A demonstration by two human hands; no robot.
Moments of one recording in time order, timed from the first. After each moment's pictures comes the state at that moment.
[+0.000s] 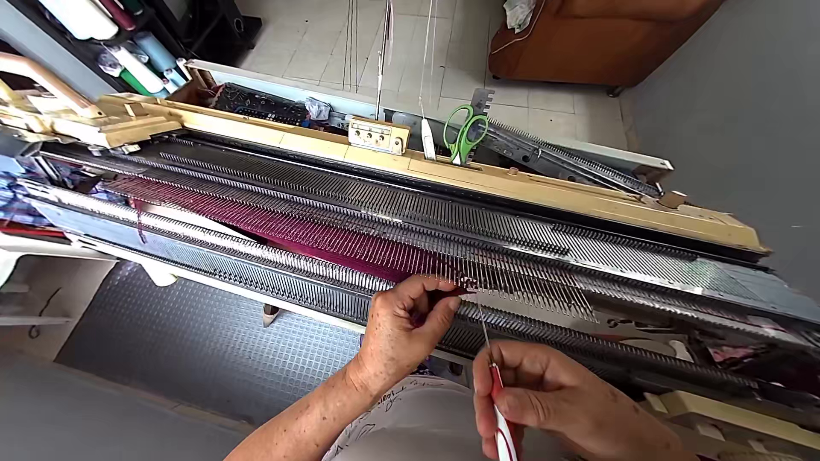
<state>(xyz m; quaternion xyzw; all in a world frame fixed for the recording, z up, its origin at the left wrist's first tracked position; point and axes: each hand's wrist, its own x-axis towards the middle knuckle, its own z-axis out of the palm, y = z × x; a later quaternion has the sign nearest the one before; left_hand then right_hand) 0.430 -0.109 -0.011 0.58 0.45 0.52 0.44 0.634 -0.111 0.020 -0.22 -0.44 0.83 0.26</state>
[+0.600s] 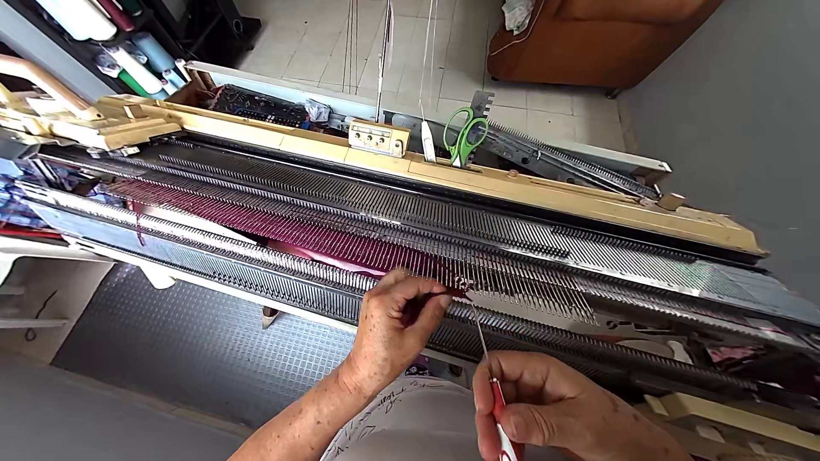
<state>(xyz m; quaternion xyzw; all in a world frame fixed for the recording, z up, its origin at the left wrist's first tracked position) 0.420 -0.107 -0.014 0.63 0.45 0.51 0.37 0.635 -0.121 0.030 -0.20 -0.44 0.84 0.25</state>
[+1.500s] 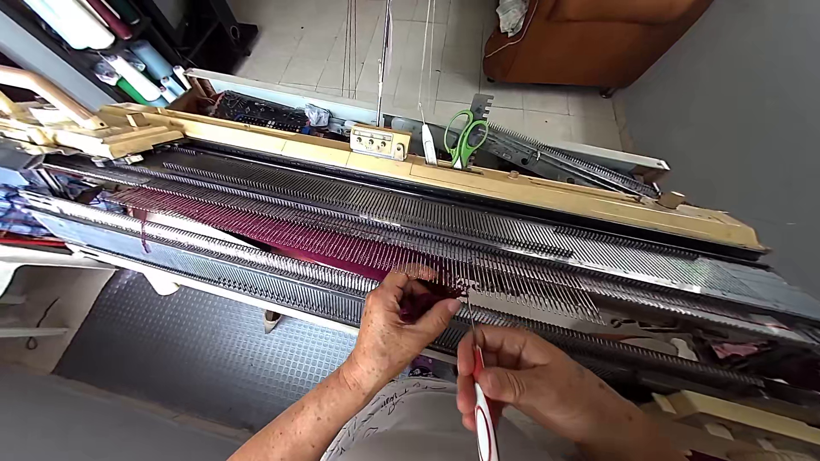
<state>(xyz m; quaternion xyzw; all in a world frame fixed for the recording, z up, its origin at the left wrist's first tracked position) 0.416 -0.106 -0.005 0.56 0.47 0.50 0.46 0.609 -0.088 0.000 -0.23 -0.42 0.84 0.27</state>
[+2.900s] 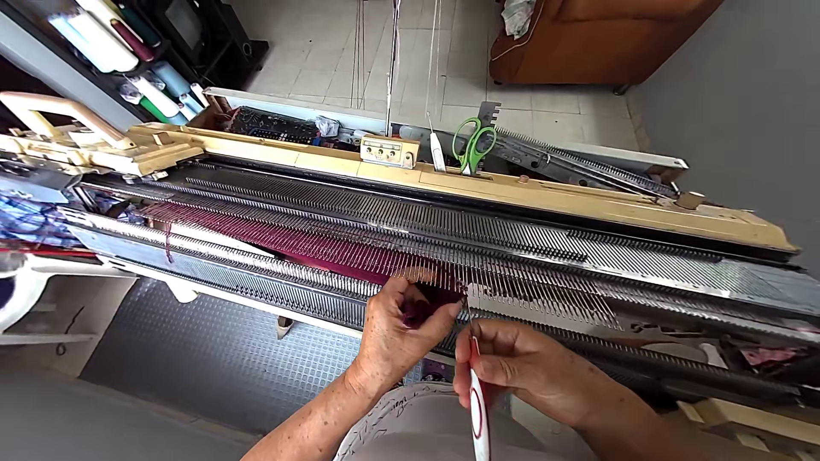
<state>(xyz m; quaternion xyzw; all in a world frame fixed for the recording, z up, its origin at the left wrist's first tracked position) 0.404 -0.099 -0.009 0.56 0.50 0.50 0.44 0.597 -0.075 -0.003 -0.24 -0.43 0.83 0.24</state>
